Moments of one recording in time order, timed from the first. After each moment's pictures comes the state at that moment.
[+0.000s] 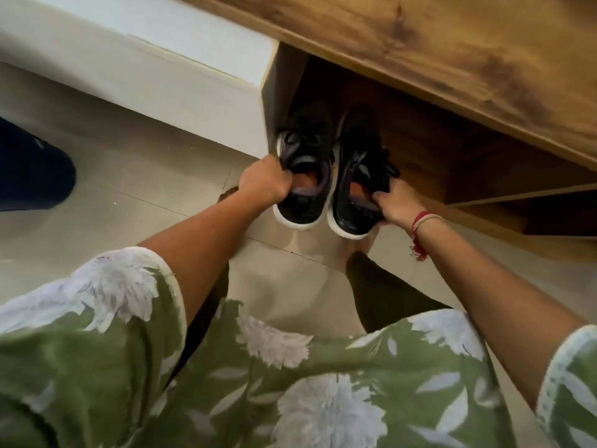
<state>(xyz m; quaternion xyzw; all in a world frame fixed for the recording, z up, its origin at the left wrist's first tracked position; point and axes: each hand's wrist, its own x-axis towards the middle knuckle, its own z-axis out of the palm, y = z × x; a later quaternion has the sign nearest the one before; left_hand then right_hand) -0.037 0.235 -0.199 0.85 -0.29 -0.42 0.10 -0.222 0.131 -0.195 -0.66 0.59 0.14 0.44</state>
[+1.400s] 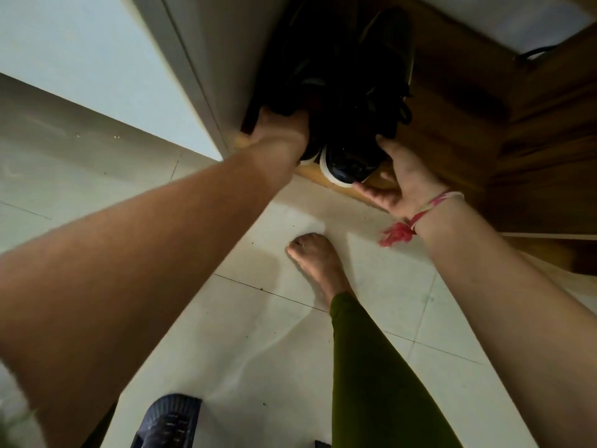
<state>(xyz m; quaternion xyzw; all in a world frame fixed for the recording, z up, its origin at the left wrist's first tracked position) -0.042 0.115 -0.325 0.77 0.06 -0.48 0.41 -0.185 0.051 -0.314 -0.29 0.69 -0.09 0.66</state>
